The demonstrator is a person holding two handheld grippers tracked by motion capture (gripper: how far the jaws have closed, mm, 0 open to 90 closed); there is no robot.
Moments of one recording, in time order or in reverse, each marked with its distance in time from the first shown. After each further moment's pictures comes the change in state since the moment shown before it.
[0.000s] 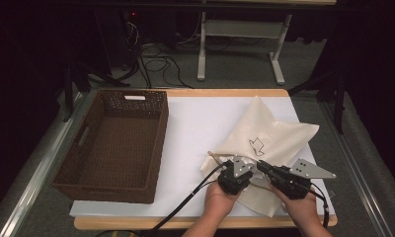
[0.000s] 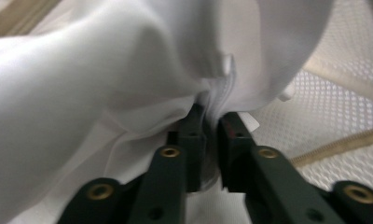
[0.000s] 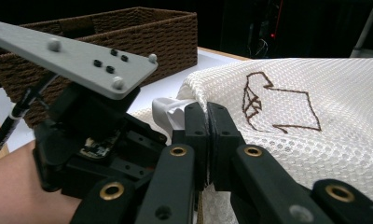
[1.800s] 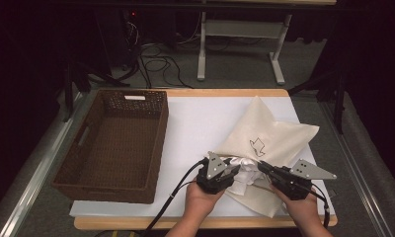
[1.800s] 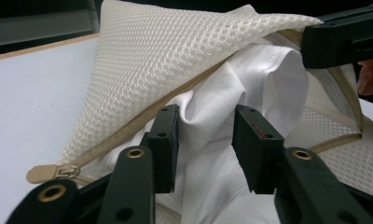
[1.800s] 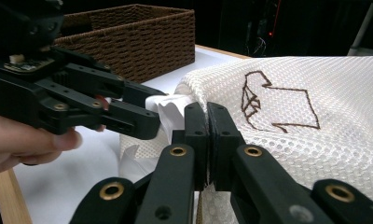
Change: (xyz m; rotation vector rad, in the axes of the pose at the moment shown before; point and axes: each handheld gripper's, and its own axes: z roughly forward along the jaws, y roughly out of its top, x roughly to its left) left arm 0.025 0.004 -0.063 -0.134 0.033 -0.012; right arm 0.000 -0.002 -0.001 0.009 -0.007 -0.006
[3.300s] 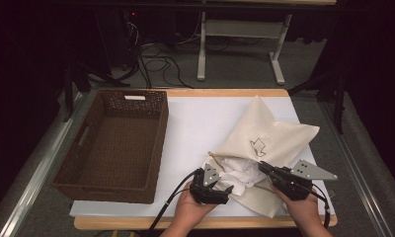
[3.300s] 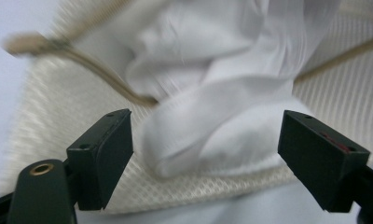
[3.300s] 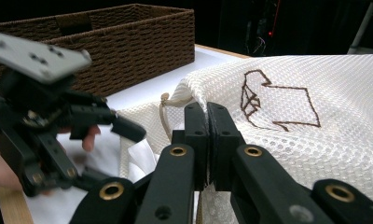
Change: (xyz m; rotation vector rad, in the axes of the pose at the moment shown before) left arm 0.007 -0.046 0.001 0.238 0.000 0.031; right arm 0.000 0.000 -0.002 0.000 0.001 0.001
